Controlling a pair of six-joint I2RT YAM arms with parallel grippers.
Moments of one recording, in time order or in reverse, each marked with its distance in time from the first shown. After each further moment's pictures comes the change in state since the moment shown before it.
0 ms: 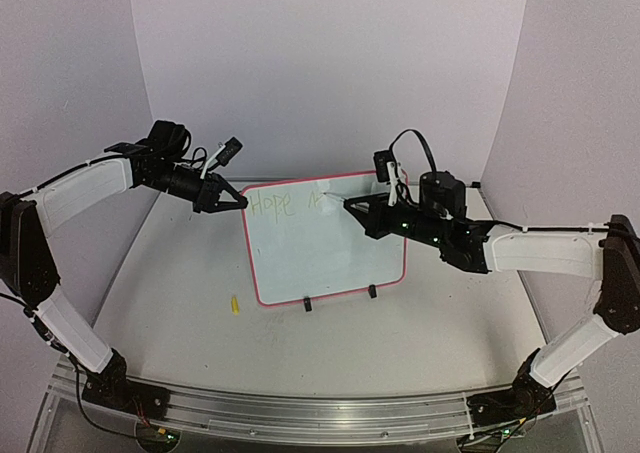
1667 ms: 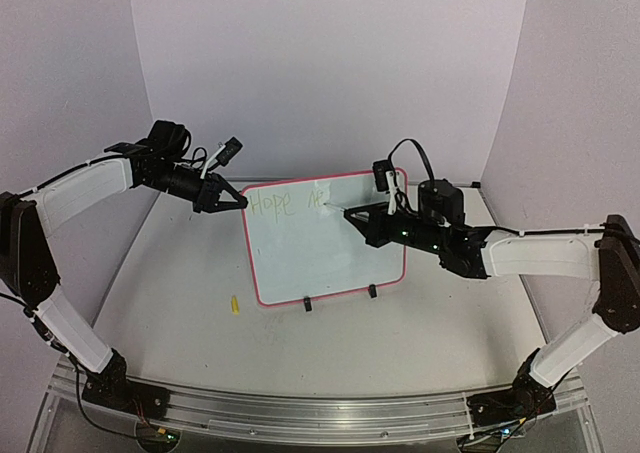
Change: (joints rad) left arm 0.000 0.000 0.000 0.000 -0.005 -0.001; right arm 0.000 0.007 -0.043 0.018 -0.012 0.017
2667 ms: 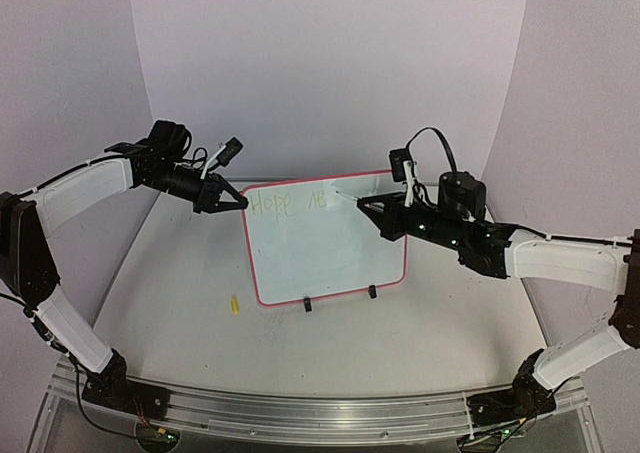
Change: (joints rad) left arm -0.003 0.000 0.000 0.000 0.001 0.004; right arm -0.007 -0.140 -0.018 -0.074 0.004 -0.045
